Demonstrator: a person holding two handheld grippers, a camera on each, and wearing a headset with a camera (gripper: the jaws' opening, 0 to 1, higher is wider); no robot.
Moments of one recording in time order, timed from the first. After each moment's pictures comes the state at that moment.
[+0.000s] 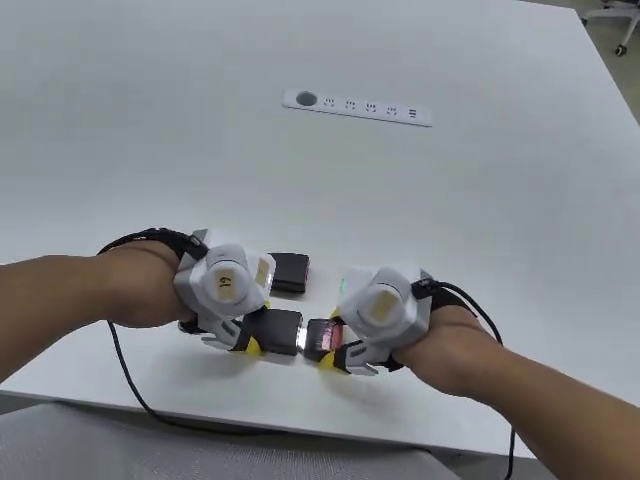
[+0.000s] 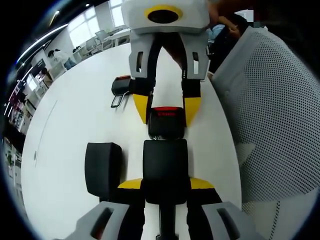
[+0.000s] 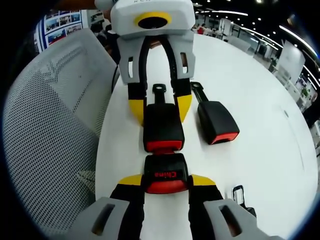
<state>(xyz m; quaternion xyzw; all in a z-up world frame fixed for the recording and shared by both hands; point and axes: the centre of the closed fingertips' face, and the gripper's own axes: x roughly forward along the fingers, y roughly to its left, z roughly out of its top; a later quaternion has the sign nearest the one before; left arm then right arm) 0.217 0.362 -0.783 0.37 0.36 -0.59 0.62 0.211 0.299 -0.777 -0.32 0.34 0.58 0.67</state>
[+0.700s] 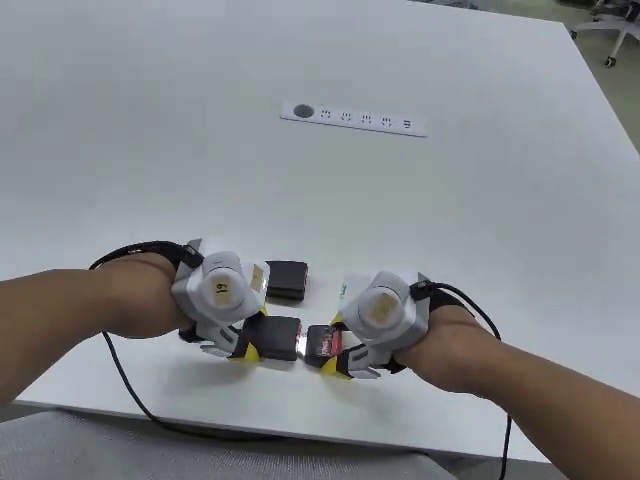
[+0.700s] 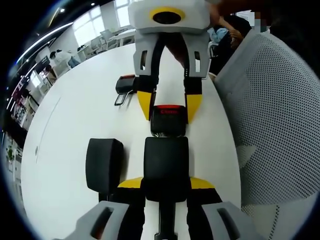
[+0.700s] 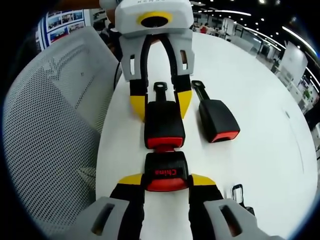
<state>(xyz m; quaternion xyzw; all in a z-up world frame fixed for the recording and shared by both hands) 0.218 0.364 -0.782 0.36 0.36 -0.58 0.64 0.214 0.290 -0.779 -0.33 0.35 0.59 0.65</state>
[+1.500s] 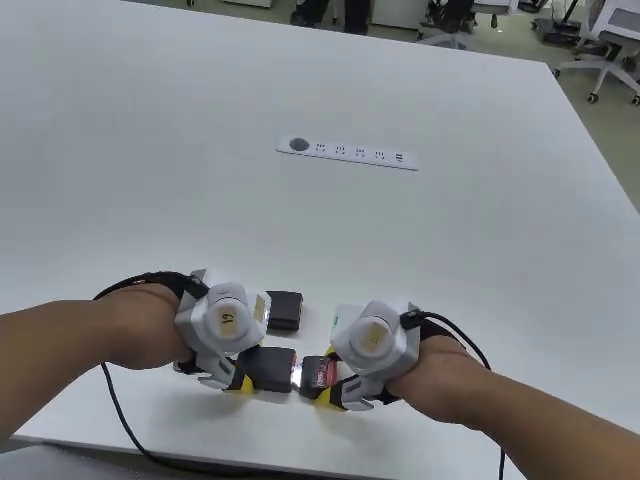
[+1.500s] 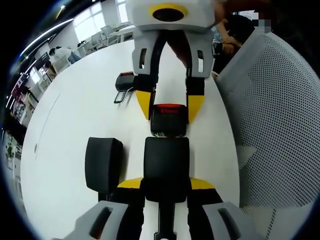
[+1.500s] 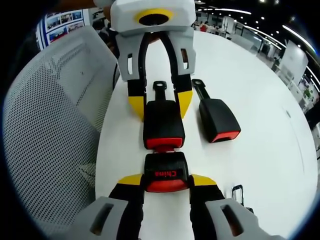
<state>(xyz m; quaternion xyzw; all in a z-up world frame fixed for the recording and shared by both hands) 0.218 0.364 -0.780 0.36 0.38 -0.57 0.63 0.217 0.294 -0.781 -0.33 0.35 0.59 0.65</state>
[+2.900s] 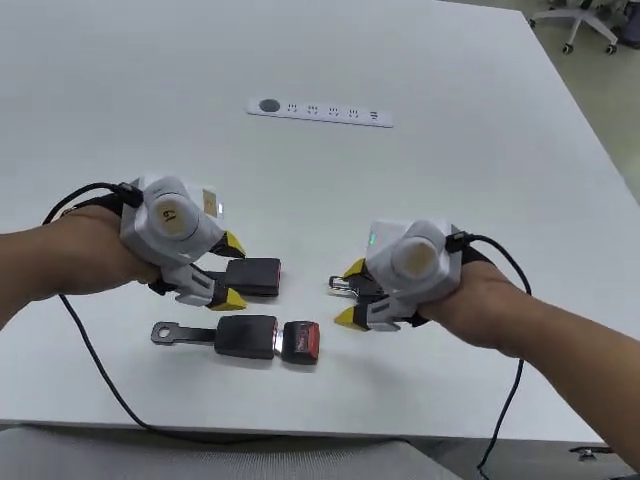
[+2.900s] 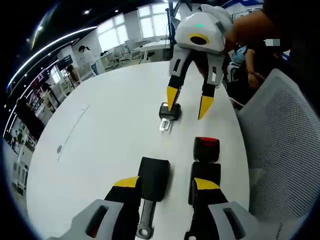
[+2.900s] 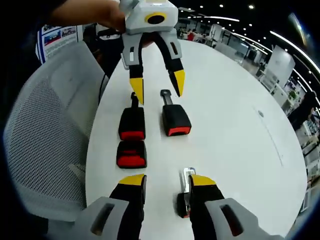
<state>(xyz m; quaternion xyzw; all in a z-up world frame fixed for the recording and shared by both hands) 0.281 0.360 -0.718 0.31 0.32 -0.54 0.72 0.270 0.242 -0.734 -0.33 0.31 0.55 0.70</state>
